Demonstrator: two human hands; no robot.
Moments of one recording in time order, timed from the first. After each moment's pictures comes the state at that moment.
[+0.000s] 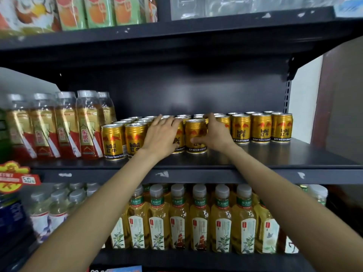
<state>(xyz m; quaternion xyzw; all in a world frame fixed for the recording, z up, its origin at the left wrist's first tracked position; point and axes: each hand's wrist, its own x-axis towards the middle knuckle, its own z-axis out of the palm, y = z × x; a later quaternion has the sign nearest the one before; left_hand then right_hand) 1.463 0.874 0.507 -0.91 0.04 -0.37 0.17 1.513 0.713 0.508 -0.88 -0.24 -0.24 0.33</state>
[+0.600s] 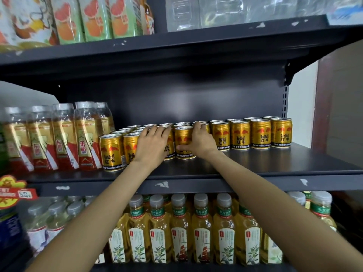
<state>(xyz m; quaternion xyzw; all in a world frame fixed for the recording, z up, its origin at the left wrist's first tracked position) 1.471 0.897 0.501 -0.89 -0.01 -0.39 0.22 1.532 0.752 0.507 -0.90 -0.23 -0.24 0.29</state>
